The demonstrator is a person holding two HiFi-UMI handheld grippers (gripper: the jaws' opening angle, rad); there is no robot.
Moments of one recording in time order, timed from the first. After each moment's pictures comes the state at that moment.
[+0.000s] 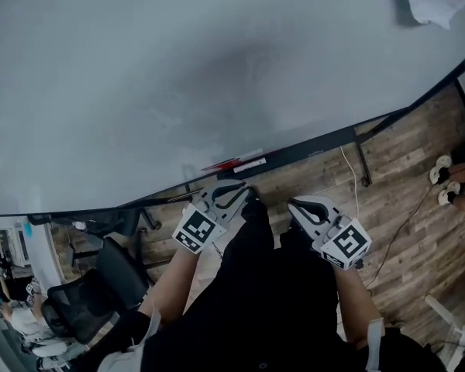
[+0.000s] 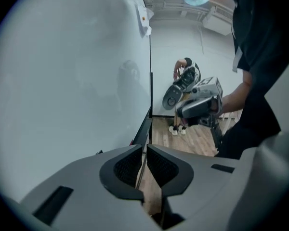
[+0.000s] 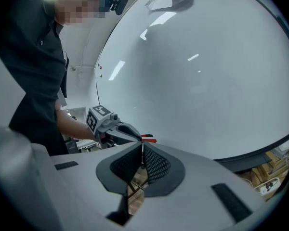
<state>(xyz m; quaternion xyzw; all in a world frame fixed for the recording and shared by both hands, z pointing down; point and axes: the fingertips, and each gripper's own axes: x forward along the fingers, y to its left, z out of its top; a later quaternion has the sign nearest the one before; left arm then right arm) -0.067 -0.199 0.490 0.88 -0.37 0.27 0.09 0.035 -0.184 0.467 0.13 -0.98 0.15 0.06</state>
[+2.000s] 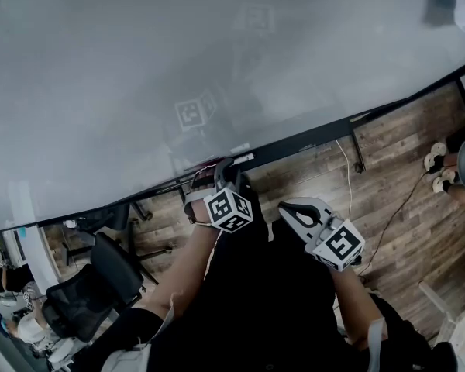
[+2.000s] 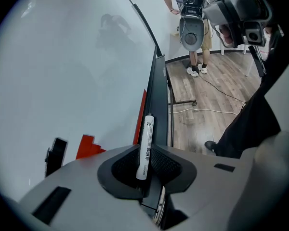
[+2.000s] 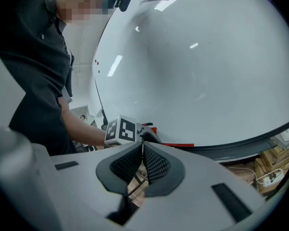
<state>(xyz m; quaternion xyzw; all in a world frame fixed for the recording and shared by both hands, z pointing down) -0.096 -0.245 0.608 0.70 -0.41 0.58 0.00 0.034 -0.174 0.492 0.11 -0.97 0.18 0.10</state>
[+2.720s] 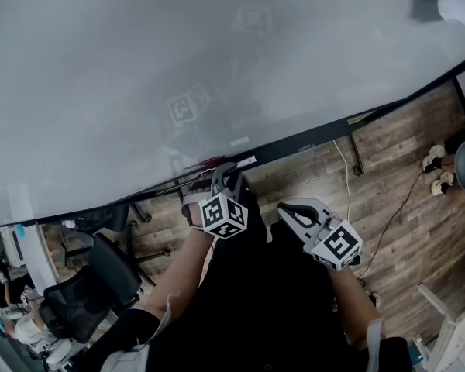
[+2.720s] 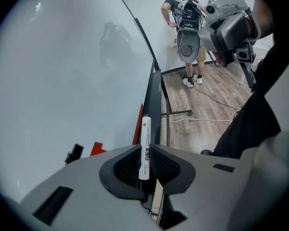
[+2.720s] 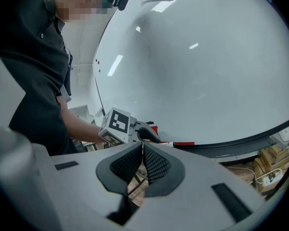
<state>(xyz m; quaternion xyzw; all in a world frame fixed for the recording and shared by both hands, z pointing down) -0.078 -0.233 0.582 0.74 -0.40 0.53 -0.01 0.038 -0.166 0.493 0.11 -0.97 0.18 0.10</state>
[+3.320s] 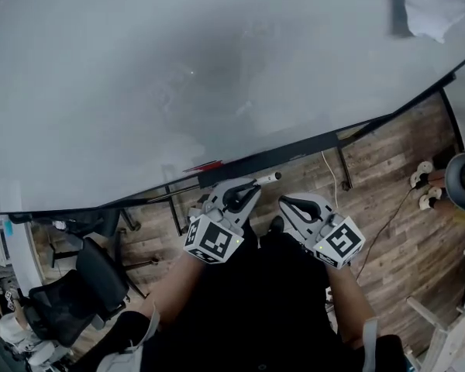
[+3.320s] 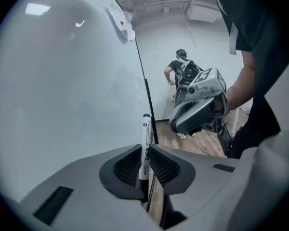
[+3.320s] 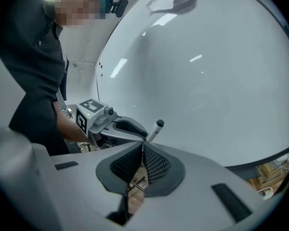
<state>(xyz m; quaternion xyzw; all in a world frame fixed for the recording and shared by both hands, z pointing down) 0.003 -0.217 0.456 0.88 -0.40 0.27 -0.01 0.053 -0.195 0.452 0.13 -0.98 0.12 0.07</state>
